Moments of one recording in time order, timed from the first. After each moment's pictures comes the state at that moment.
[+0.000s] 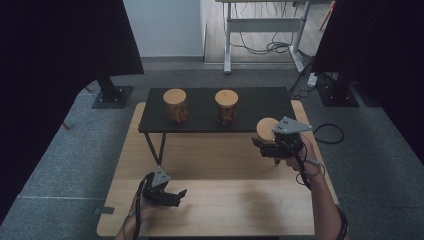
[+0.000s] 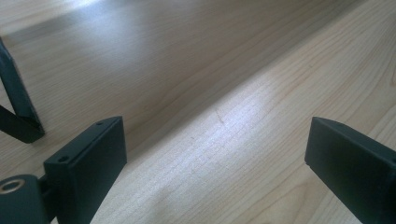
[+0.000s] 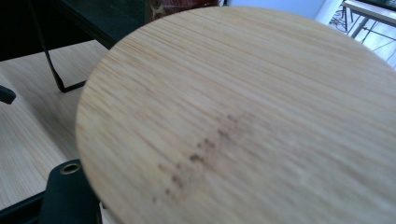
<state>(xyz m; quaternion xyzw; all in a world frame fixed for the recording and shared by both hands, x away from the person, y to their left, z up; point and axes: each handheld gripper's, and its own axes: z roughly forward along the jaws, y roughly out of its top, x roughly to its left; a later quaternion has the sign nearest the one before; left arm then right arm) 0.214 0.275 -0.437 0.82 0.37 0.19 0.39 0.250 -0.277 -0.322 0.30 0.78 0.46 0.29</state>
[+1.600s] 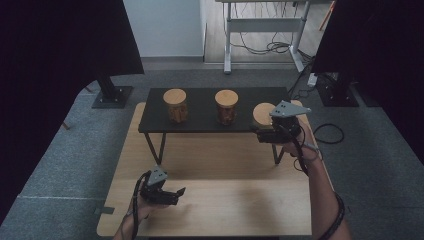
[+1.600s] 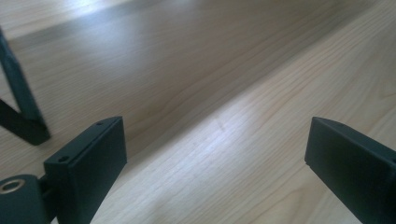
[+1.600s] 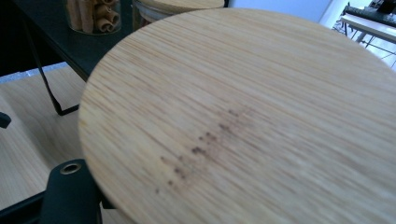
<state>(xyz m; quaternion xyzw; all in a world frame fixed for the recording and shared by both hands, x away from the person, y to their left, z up) 0.214 0.285 -0.435 0.81 0.38 0.19 0.41 0.272 -0.271 -0.292 0.29 0.78 0.47 0.30</state>
